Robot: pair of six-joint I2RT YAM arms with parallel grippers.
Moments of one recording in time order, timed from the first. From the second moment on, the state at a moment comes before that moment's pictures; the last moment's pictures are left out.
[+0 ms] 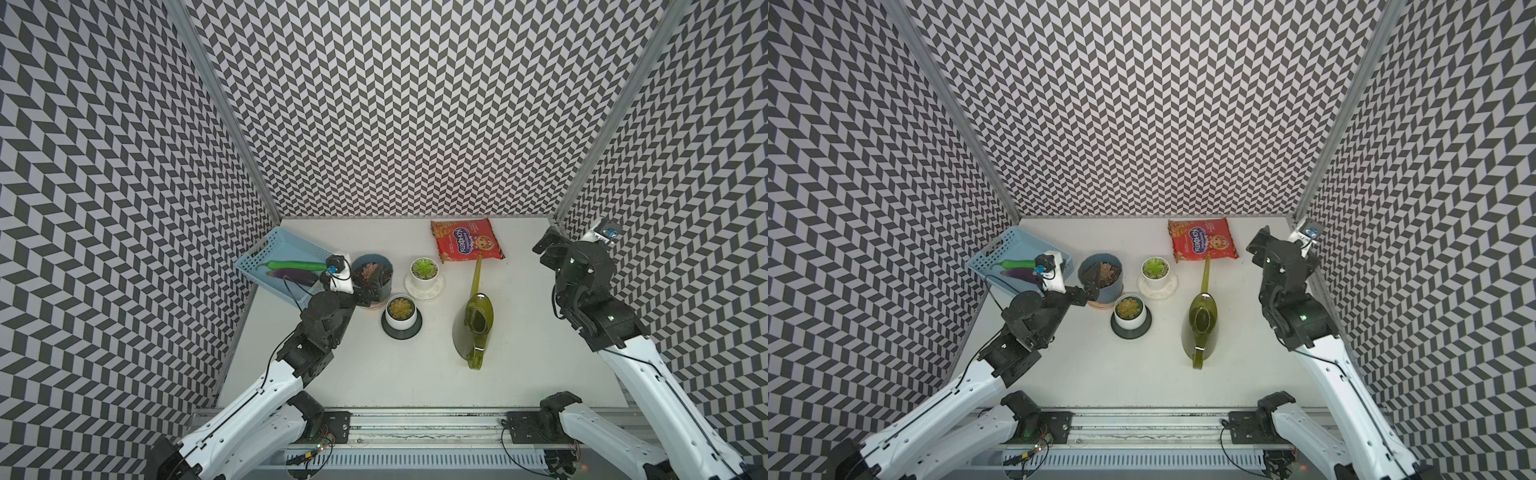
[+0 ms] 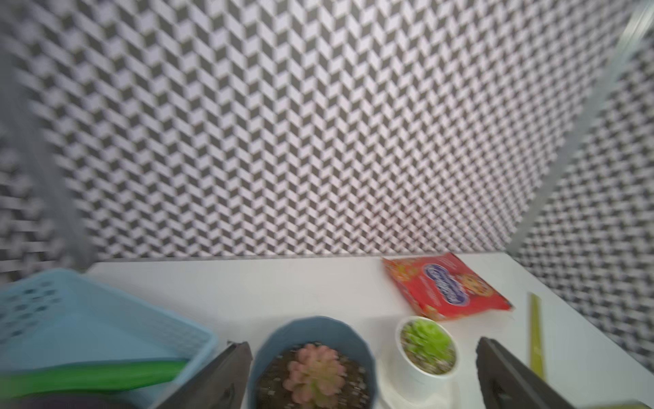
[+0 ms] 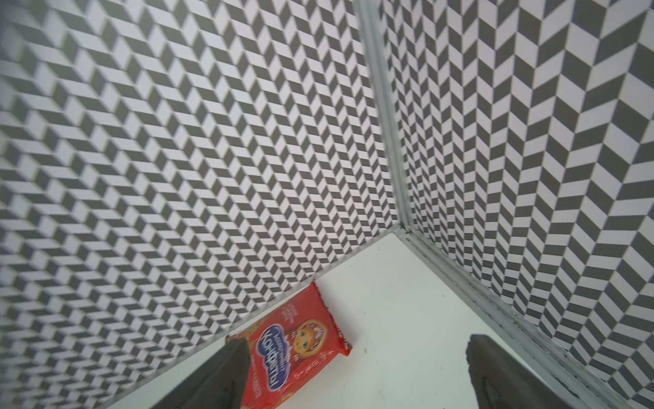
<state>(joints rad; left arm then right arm) -0.55 0.79 0.56 0.22 -0.40 -0.16 0.24 0.95 1.04 -0.34 0.67 0.45</state>
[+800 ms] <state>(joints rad) 0.01 1.22 0.09 1.08 -0.29 -0.11 0.04 1.22 0.42 0.51 0.53 0.38</state>
